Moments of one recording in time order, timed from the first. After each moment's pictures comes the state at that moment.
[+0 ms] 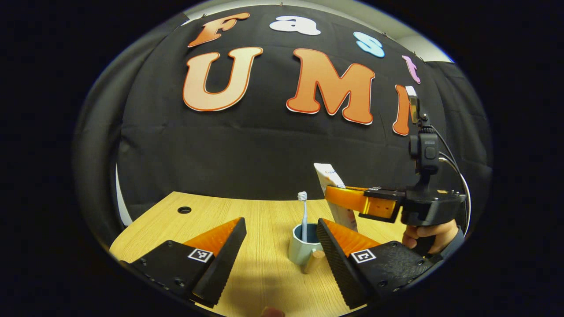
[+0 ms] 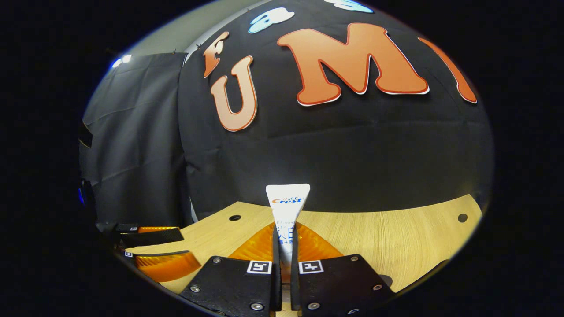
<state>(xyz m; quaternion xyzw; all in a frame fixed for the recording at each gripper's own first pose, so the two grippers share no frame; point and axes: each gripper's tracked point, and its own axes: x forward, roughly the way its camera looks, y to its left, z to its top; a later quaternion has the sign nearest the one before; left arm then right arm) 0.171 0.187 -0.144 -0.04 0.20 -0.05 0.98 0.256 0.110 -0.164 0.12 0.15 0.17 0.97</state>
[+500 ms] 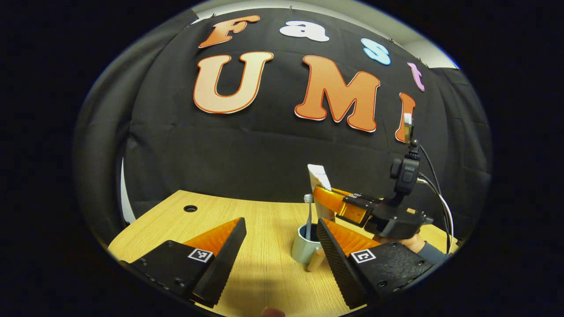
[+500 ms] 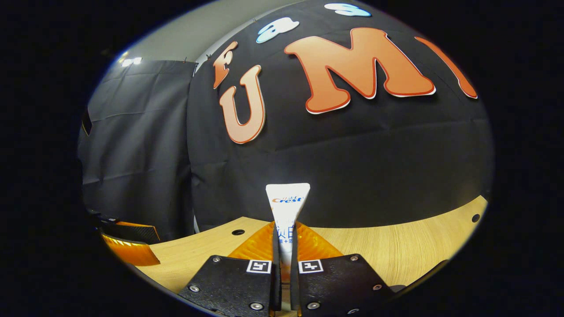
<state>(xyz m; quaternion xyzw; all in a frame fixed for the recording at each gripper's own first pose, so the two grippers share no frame) 0.158 0.199 -0.131 -0.06 0.18 -0.04 0.98 0.283 0.134 -0.178 0.12 0.08 0.20 0.97</state>
